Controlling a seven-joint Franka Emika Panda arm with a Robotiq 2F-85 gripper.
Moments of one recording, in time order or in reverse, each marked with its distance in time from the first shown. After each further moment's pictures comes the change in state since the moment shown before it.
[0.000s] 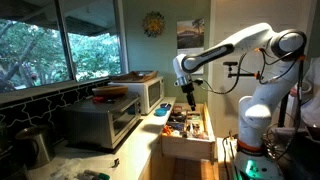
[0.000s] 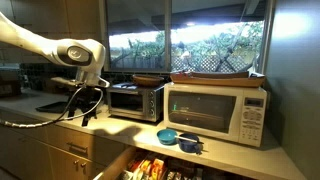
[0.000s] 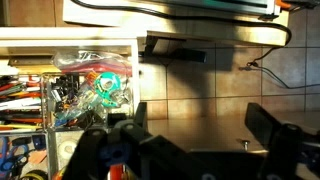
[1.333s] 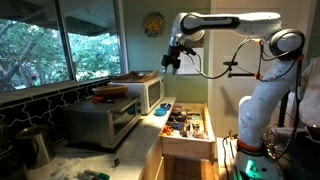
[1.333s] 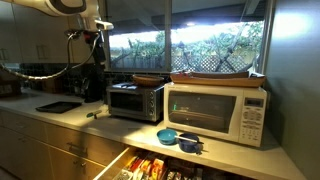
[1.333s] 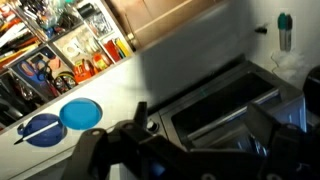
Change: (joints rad) arm -0.040 0.034 0.073 0.491 0.166 0.103 0.491
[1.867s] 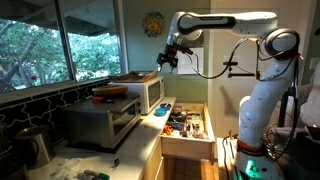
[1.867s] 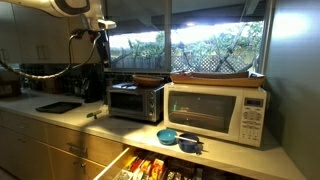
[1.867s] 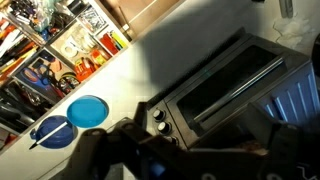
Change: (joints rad) arm -0.029 0.058 0.025 0.048 0.004 0.043 0.141
